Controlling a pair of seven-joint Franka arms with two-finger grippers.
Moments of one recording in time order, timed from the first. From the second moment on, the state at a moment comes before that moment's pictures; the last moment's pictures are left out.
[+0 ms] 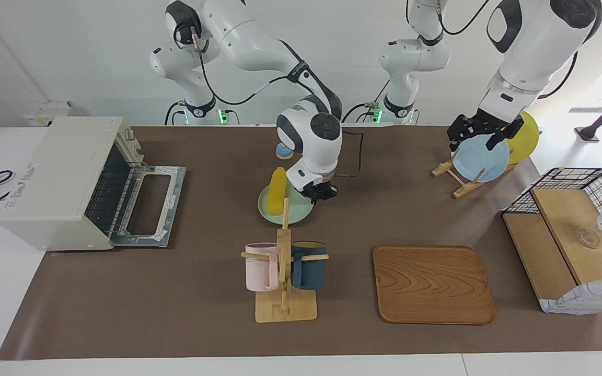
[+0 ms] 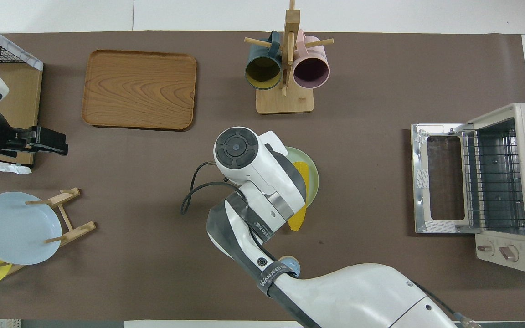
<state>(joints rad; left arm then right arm) -0.07 -0.05 -0.05 -1.70 -0.01 1.62 -0.07 0.67 0.52 0.00 -1.60 0.07 2.07 0.89</state>
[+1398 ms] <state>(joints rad) -0.48 -0.05 -0.07 -1.89 -0.12 1.90 -0.33 0.21 0.26 -0.03 -1.96 -0.10 1.93 0.40</state>
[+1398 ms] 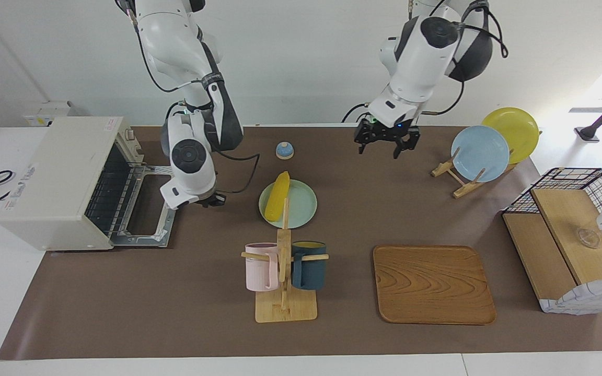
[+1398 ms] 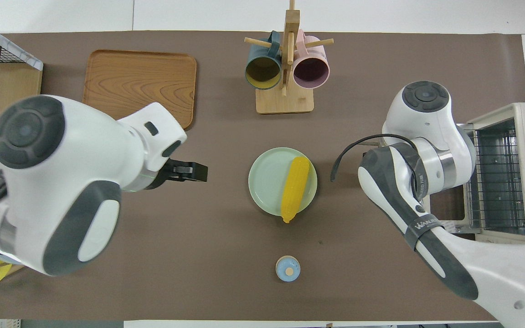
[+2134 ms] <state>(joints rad) -0.76 0.38 -0.07 -1.72 -0.11 2.22 -0.47 0.08 0.22 -0.02 -2.13 -0.14 2.16 0.27</state>
